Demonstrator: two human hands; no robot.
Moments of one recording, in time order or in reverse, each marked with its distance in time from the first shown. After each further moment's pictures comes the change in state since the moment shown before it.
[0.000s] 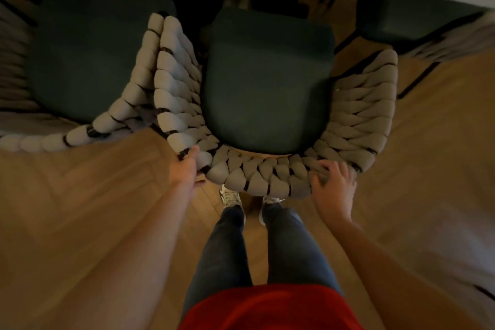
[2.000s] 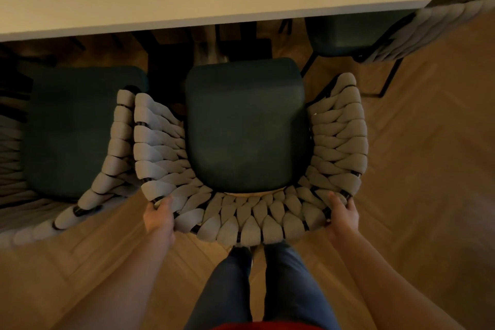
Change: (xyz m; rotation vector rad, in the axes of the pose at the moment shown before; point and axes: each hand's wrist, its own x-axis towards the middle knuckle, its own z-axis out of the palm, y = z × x) left_hand 0.028 0.018 0.004 -0.021 0.192 0.181; right_hand 0.021 0.043 -0.001 1.325 0.082 0.913
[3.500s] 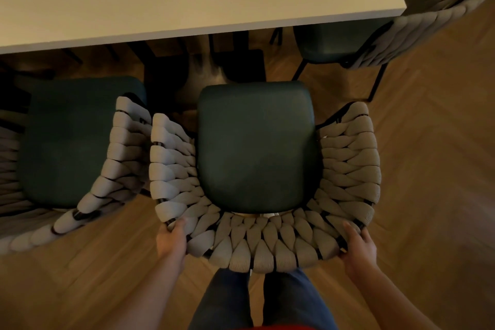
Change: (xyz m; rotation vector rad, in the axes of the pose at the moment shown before) left_hand -0.042 -0.042 -0.018 0.101 -0.114 -0.015; right_hand -0.033 0.030 -0.072 0.035 0.063 0.016
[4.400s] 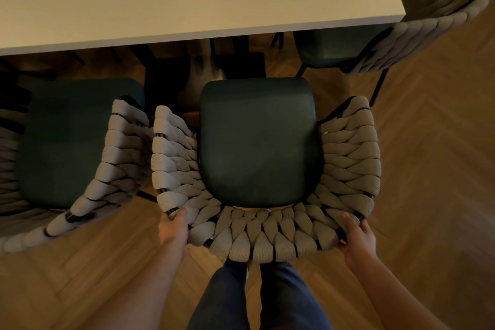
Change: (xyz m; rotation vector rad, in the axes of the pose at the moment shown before) left_hand 0.006 0.018 0.035 0.024 0.036 0.000; right_hand 0.030 -0.030 0.006 -0.031 -0.044 -0.021
